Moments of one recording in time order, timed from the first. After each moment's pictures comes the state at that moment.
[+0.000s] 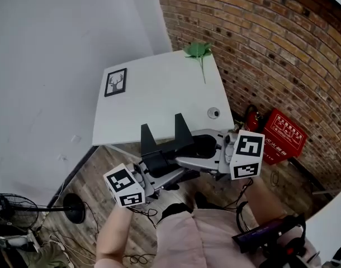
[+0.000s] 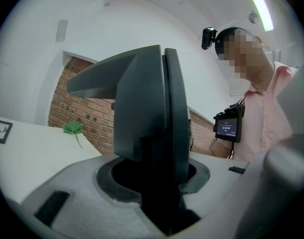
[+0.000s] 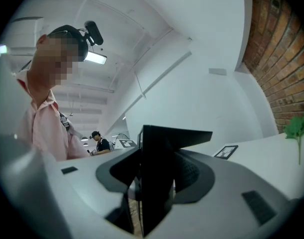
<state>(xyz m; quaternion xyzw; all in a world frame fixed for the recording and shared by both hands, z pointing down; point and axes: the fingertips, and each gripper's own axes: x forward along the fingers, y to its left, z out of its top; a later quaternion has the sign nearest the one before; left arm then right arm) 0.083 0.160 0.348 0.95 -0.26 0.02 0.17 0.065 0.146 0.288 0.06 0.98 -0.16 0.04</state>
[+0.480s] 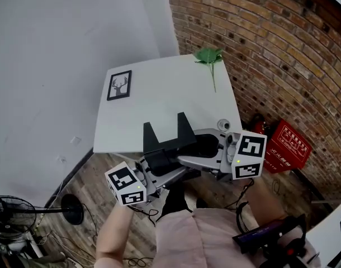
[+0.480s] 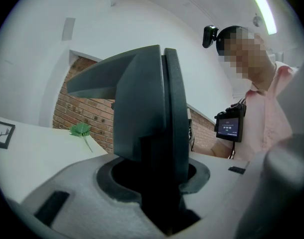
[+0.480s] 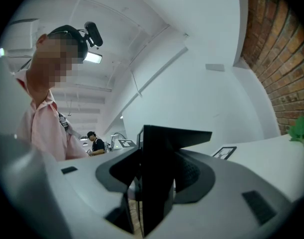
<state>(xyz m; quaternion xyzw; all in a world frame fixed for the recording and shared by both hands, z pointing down) 0.034 0.090 0.358 0.95 -0.27 0.02 0.17 0.015 0.076 0.298 0.06 0.98 -0.17 0.03</state>
